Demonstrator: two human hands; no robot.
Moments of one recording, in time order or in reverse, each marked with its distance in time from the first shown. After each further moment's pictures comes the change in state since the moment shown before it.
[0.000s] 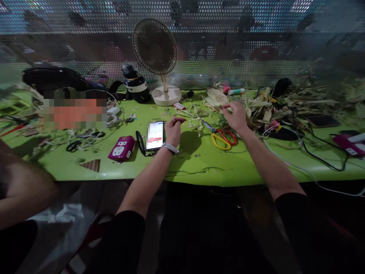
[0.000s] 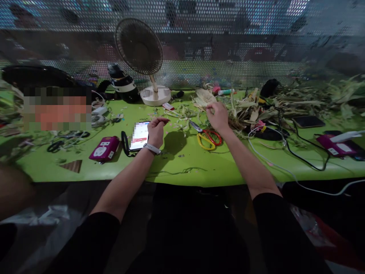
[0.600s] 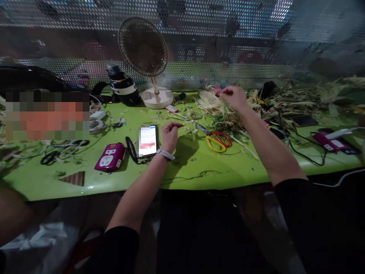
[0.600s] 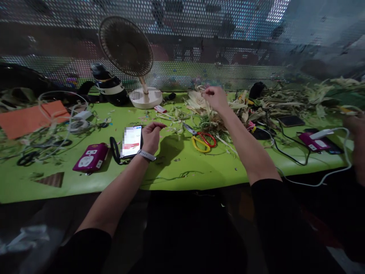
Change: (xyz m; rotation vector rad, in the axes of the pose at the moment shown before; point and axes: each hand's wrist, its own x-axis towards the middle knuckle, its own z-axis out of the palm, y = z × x) left_hand -0.007 0.004 0.002 0.037 -0.076 0.012; right_hand 0.074 0.018 -0.022 0.133 -0.023 0.068
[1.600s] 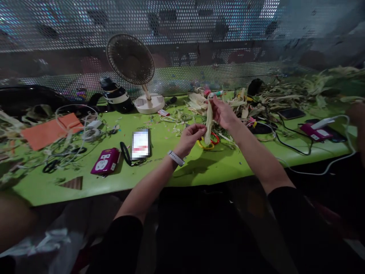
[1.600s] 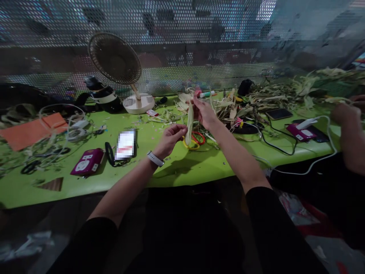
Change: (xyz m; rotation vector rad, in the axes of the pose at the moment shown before) left_hand -0.056 0.038 0.074 -0.195 -0.608 -0.223; right_hand -0.076 -0.048 -0.013 0.924 -0.165 0.376
